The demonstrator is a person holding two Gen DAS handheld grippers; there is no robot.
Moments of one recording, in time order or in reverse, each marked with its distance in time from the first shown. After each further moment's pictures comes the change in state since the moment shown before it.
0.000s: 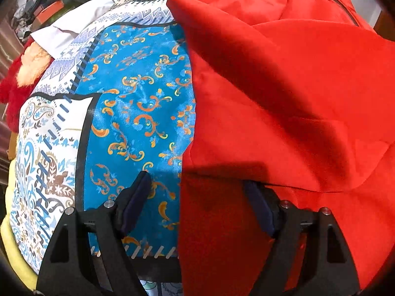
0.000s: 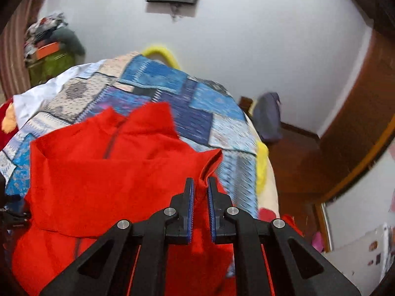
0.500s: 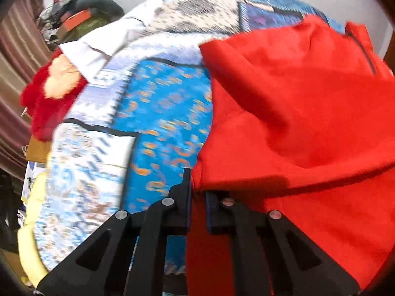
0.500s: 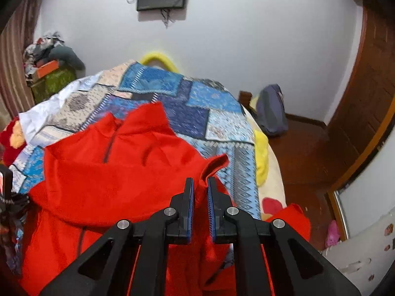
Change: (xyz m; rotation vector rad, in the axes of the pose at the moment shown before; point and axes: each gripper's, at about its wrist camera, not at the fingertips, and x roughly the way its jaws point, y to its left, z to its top) left arm -0.034 0.019 0.035 -0.099 -0.138 0.101; right arm -0.012 -0.019 -0.015 0.065 -0.038 0.075
